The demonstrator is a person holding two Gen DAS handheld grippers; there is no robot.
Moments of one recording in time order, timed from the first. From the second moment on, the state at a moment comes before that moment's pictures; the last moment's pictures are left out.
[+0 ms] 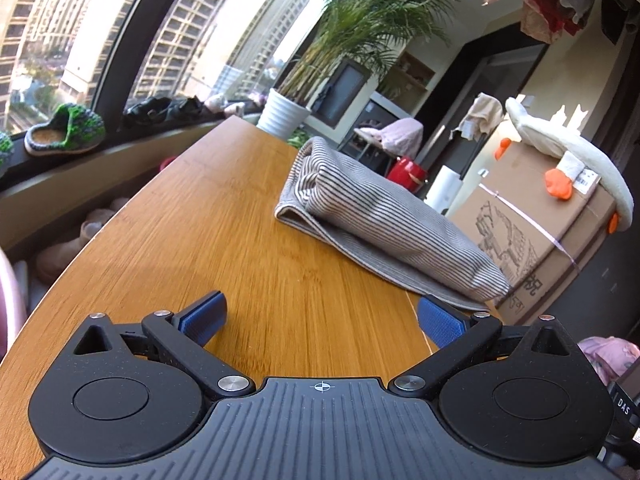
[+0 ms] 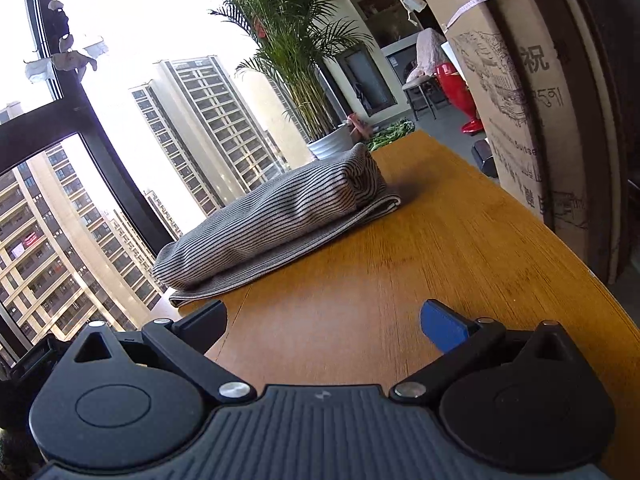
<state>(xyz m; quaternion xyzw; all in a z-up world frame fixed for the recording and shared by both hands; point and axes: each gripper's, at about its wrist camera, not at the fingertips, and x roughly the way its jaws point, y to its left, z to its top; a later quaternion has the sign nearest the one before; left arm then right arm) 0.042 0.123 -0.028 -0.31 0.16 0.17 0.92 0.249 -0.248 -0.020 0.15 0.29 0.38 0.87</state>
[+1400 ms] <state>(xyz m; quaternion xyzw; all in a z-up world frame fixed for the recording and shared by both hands) 0.226 0.129 -0.007 -0.08 0.25 0.18 0.95 0.328 -0.049 0.006 -0.18 0.24 0.37 0.88</state>
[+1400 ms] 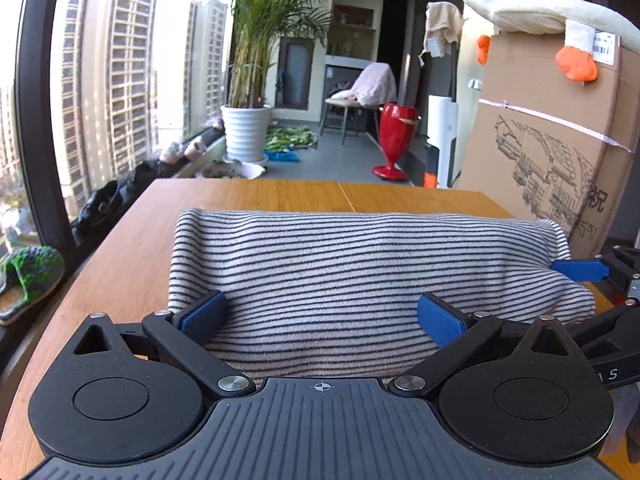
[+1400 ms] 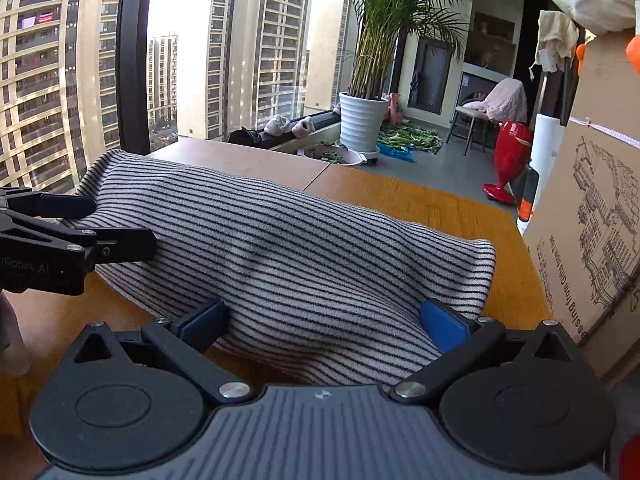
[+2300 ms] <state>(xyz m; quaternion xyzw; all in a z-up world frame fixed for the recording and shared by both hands) 0.202 0.101 0.002 -0.07 0.22 0.21 0.95 0.299 -0.076 0.007 -0.07 0.22 0.29 0.93</state>
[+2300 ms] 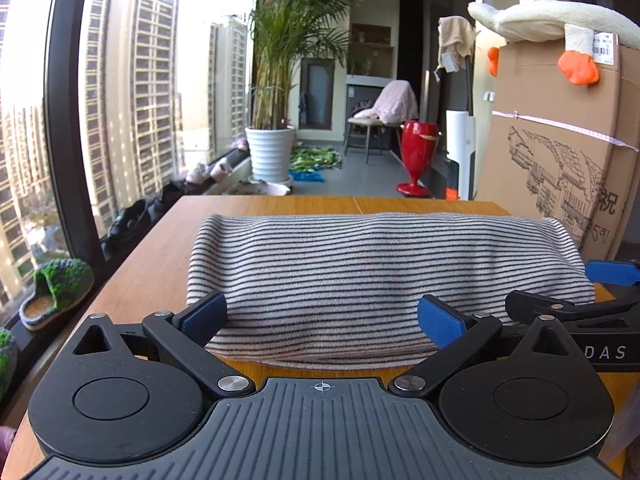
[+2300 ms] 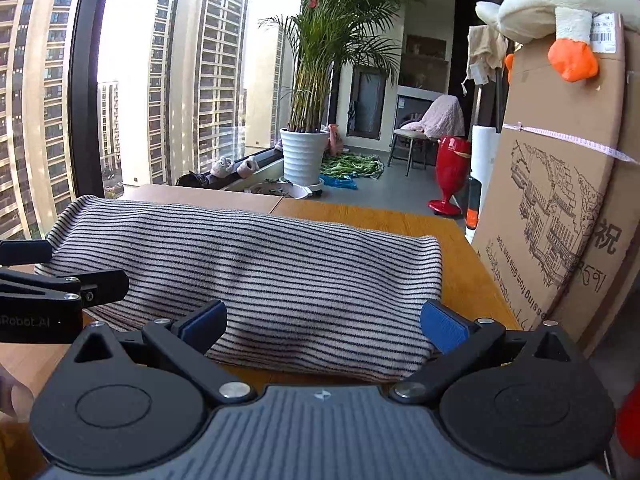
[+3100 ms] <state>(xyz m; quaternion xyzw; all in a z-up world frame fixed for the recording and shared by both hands) 0.135 0.055 0.001 -0.07 0.24 0.22 0.94 0.239 -0.133 0.004 -0.01 0.27 0.27 0.92</state>
